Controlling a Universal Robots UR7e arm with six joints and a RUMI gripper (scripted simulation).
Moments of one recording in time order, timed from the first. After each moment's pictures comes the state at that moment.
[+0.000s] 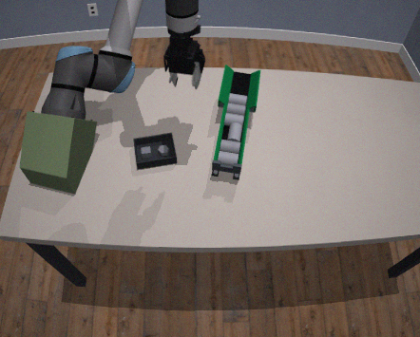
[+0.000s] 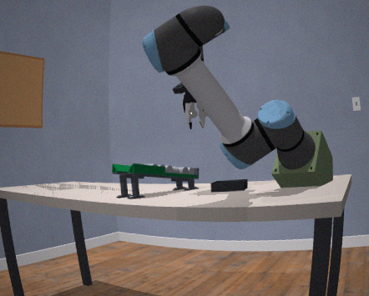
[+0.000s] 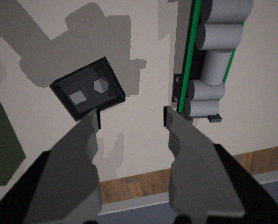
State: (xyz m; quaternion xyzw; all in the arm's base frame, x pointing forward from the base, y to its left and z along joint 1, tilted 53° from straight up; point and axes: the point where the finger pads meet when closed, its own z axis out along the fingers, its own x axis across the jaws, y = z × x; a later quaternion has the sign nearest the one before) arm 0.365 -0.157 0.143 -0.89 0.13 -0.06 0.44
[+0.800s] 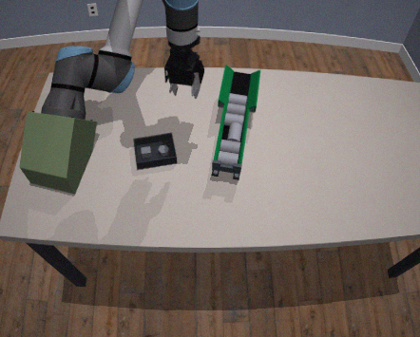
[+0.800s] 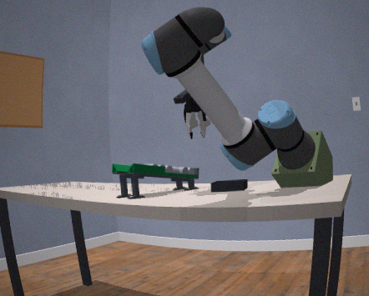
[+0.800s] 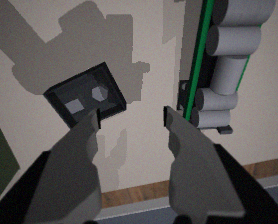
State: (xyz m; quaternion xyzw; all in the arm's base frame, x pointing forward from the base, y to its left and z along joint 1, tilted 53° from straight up) arm 0.372 -0.127 0.120 -0.89 0.13 -0.06 0.44
